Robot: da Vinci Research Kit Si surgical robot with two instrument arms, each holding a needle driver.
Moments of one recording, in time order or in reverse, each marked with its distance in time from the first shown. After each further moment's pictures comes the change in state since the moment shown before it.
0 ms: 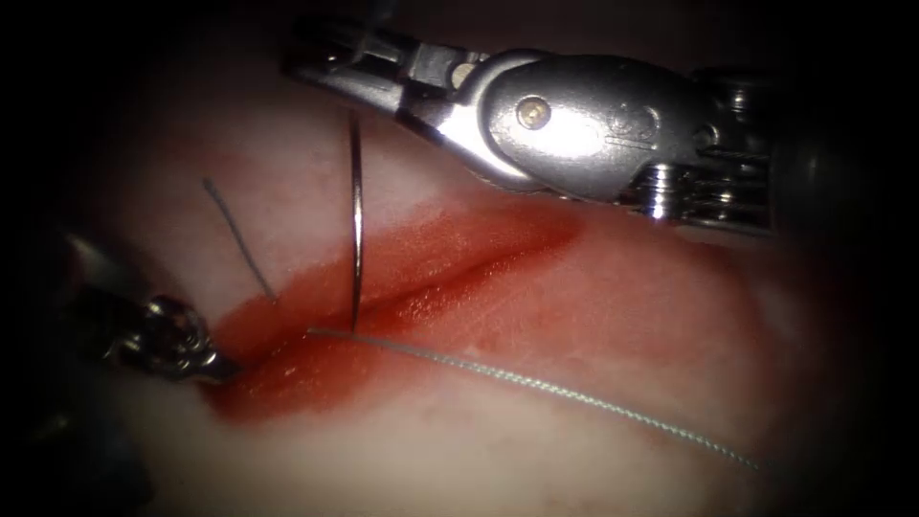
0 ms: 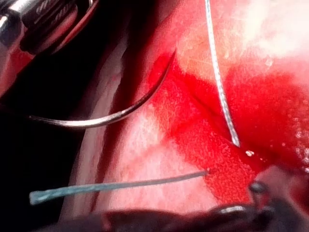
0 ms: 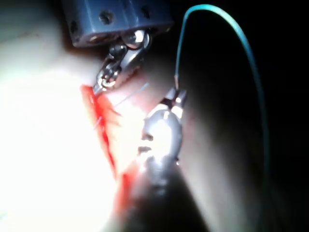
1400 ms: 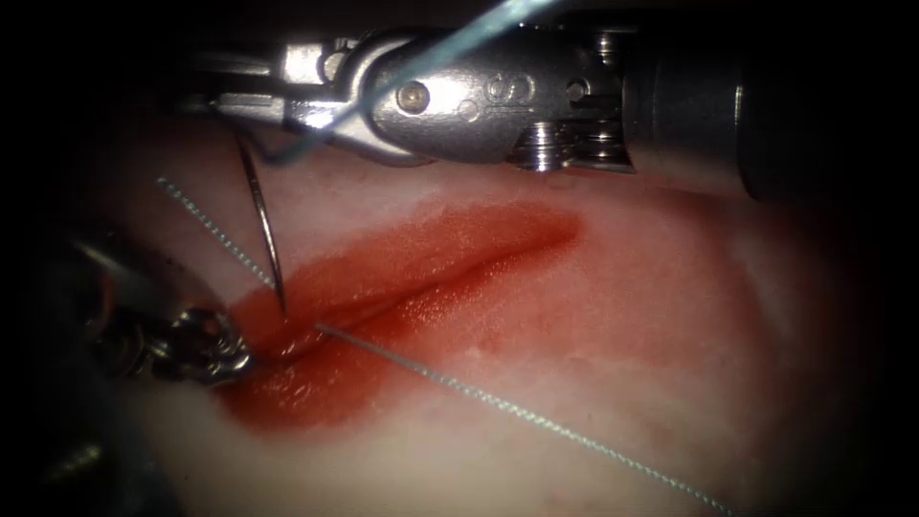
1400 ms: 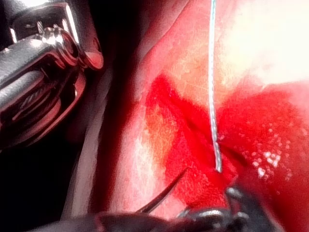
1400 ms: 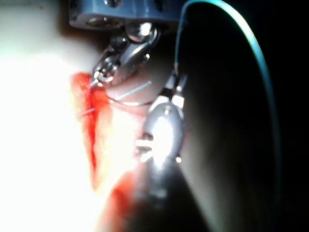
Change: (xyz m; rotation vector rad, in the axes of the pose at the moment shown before) right arm -0.001 -0.001 0.003 0.236 0.172 -0.085; left arm -0.001 -0.001 0.001 -0.029 -0.024 0.126
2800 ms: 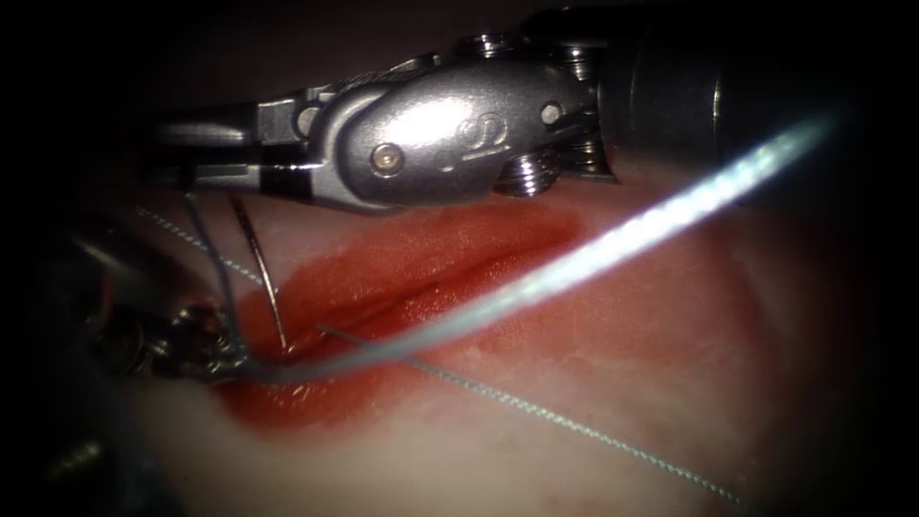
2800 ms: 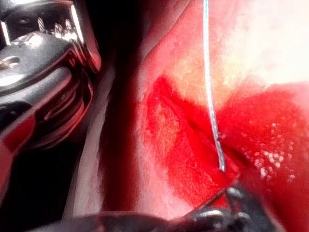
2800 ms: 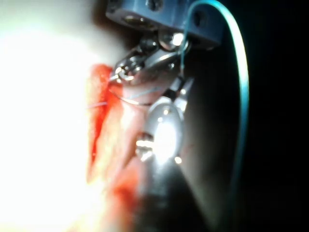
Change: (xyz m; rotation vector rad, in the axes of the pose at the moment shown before) right arm 0.001 -0.002 0.001 0.065 0.054 -0.131; left arm 0.000 0.000 0.000 0.001 0.002 0.000
